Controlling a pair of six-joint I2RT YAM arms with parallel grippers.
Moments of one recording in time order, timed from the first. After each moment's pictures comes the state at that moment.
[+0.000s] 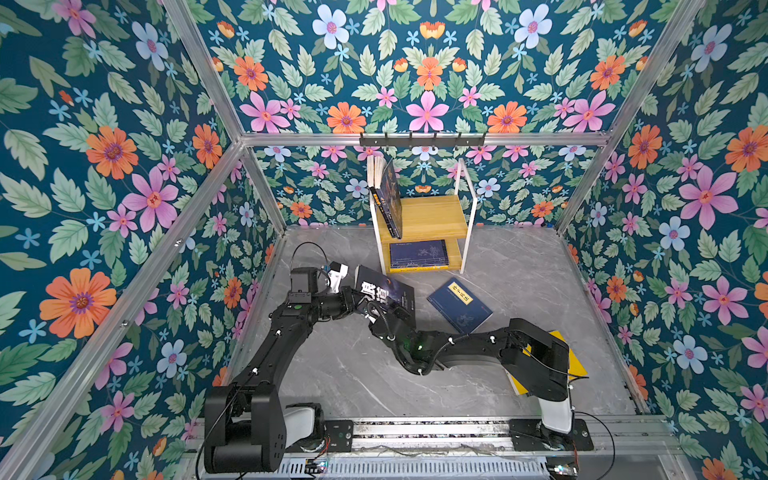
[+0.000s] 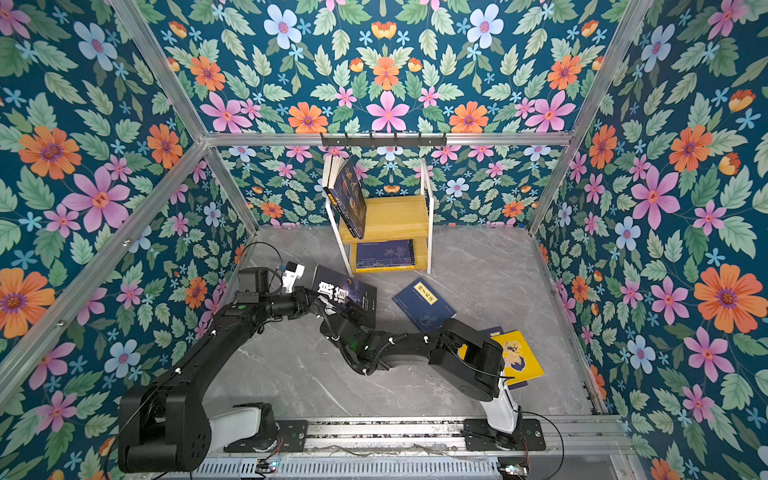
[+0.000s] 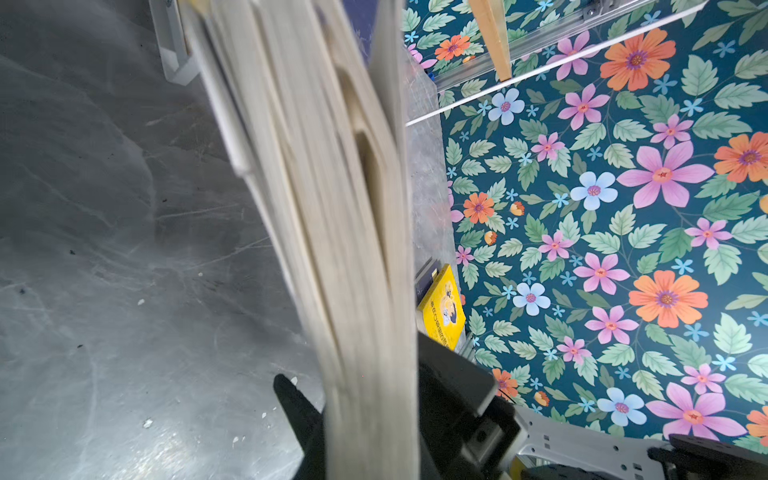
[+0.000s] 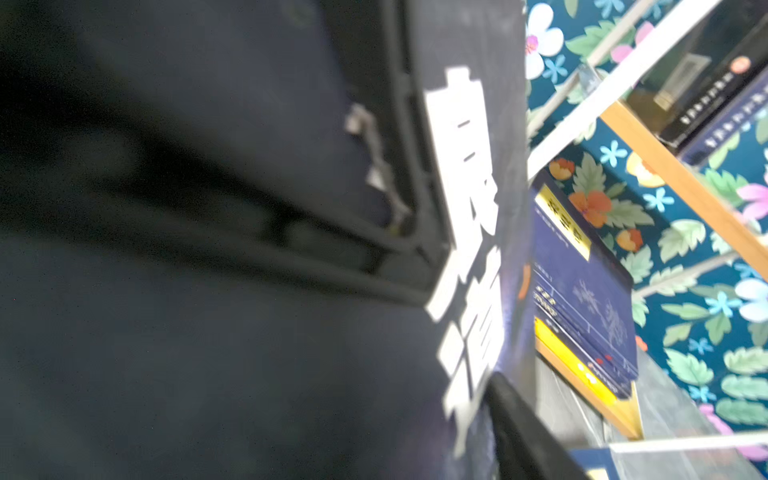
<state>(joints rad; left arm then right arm) -0.06 1.23 0.77 -0.29 0.92 -0.51 1.16 1.98 1.21 0.32 0.70 -0.26</state>
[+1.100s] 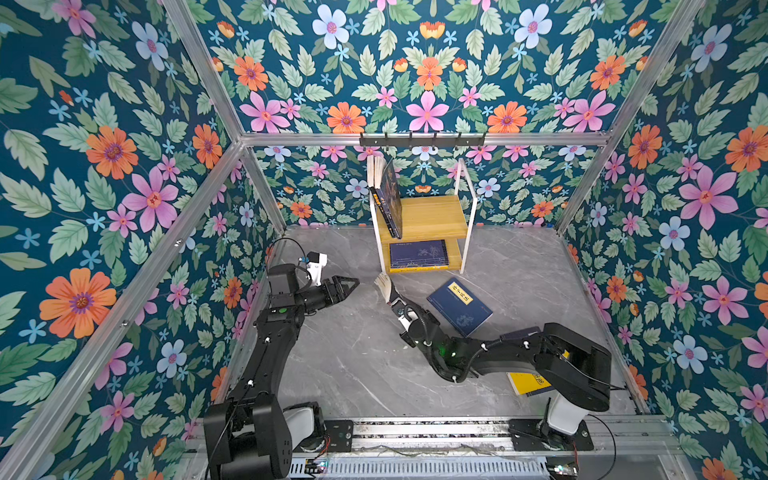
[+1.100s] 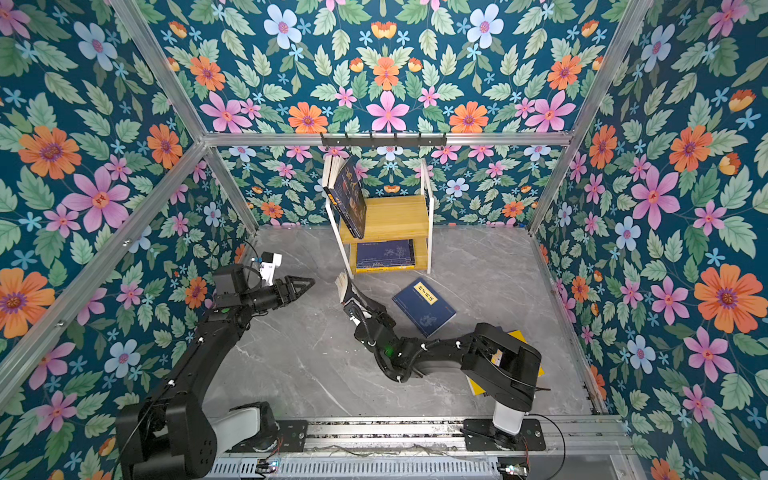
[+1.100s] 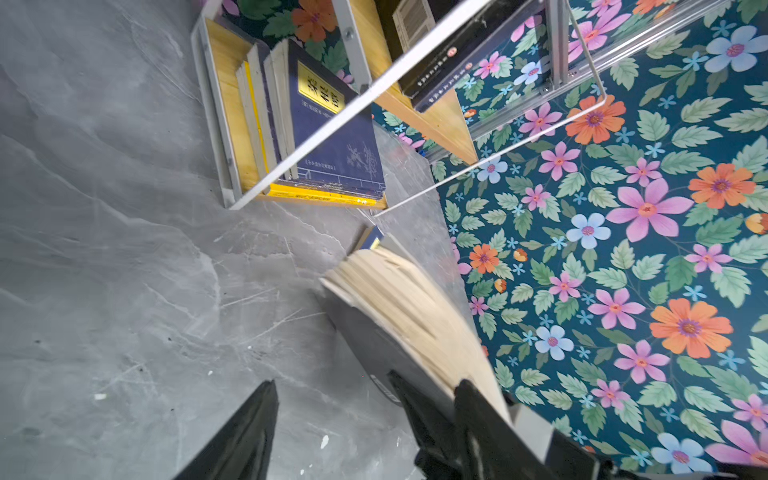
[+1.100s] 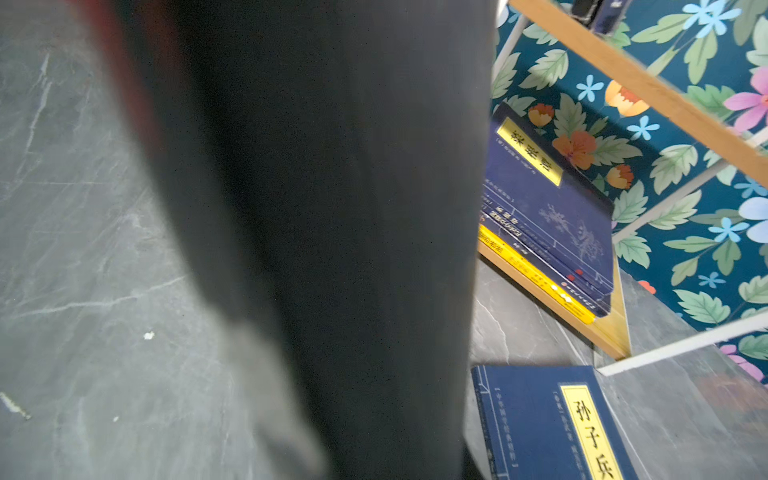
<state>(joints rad) 0.10 1.17 0.77 -0.18 0.91 -0.44 1.10 1.72 0.84 0.45 0.63 -0.14</state>
